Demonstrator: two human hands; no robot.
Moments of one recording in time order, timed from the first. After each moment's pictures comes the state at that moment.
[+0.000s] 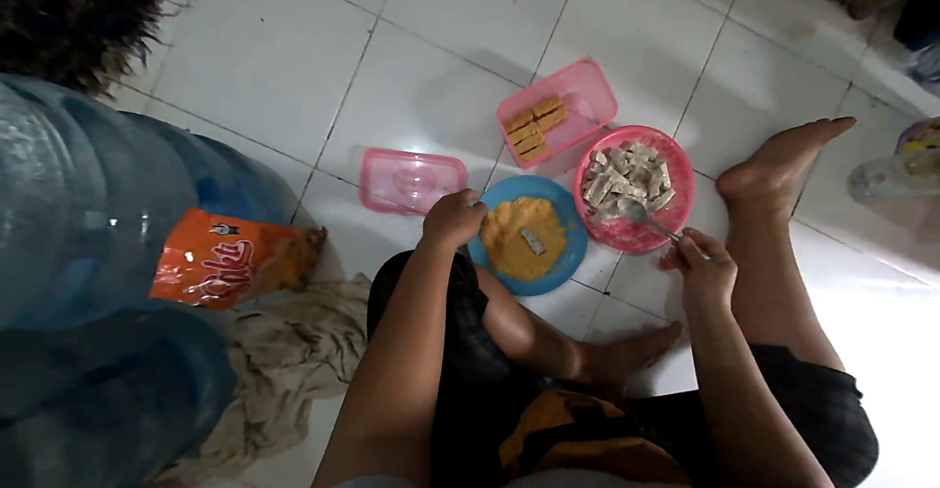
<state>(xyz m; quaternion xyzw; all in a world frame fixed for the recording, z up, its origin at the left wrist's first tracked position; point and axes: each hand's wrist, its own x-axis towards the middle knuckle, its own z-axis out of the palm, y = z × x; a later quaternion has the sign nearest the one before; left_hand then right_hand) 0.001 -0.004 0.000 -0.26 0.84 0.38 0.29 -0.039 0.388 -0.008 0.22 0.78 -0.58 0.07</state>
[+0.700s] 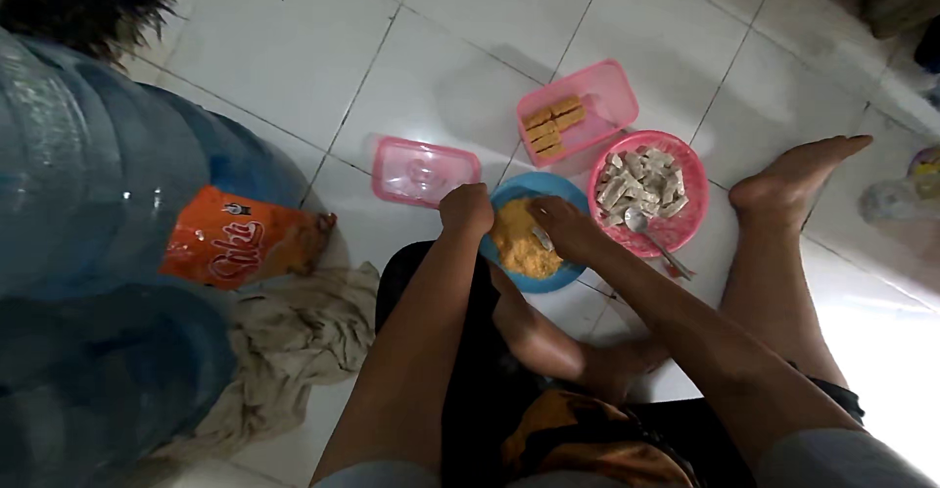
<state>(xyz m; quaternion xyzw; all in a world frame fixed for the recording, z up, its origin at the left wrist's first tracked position) -0.010 0.008 -0.003 -0.24 0.89 0.22 0.33 -0.064 0.211 -0.043 -0.48 0.83 -0.10 0.28</state>
